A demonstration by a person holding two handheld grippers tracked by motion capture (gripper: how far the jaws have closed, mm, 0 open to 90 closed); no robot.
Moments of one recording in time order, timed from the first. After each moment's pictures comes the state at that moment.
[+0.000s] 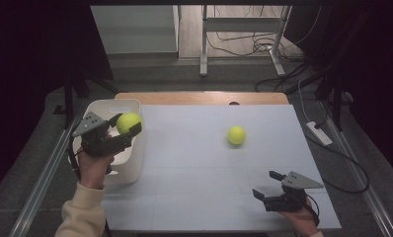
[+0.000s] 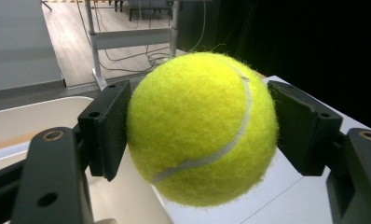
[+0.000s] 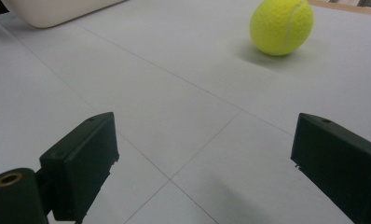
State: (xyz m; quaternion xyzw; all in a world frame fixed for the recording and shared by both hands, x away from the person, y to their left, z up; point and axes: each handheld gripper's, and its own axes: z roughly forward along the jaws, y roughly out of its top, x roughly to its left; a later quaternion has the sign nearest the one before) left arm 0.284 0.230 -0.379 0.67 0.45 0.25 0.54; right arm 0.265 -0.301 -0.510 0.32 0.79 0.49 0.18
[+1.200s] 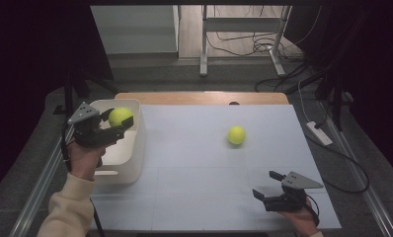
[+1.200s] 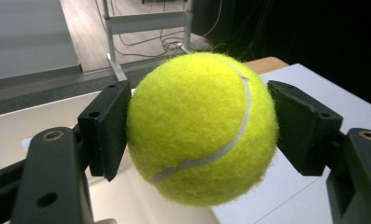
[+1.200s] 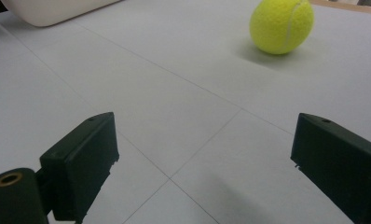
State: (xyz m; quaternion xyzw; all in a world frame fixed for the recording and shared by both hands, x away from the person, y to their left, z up) left arm 0.300 0.250 -0.370 0.68 0.47 0.25 0.50; right arm 0.265 -0.300 -0.510 0.32 0.79 0.49 0.18
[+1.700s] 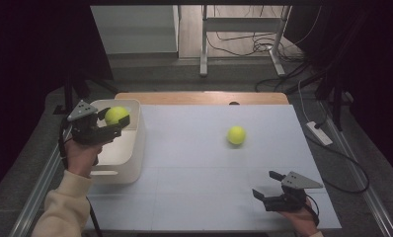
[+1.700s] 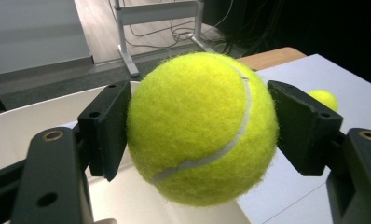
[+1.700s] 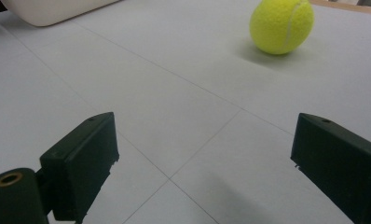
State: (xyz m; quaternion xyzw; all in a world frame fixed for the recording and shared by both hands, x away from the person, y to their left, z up) left arm 0.309 0.259 -0.373 0.69 0.49 0.26 0.47; right arm 0.265 -0.300 -0.510 0.32 0.79 0.48 0.18
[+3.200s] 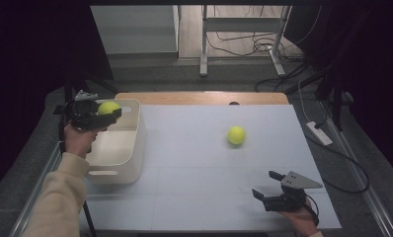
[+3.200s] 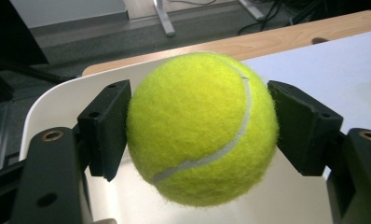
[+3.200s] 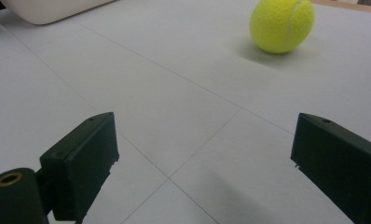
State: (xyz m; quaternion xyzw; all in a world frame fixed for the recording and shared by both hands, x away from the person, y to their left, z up) left arm 0.364 0.288 -0.385 0.70 0.56 0.25 0.37; right arm 0.265 -0.300 -0.511 0.32 0.80 0.48 0.18
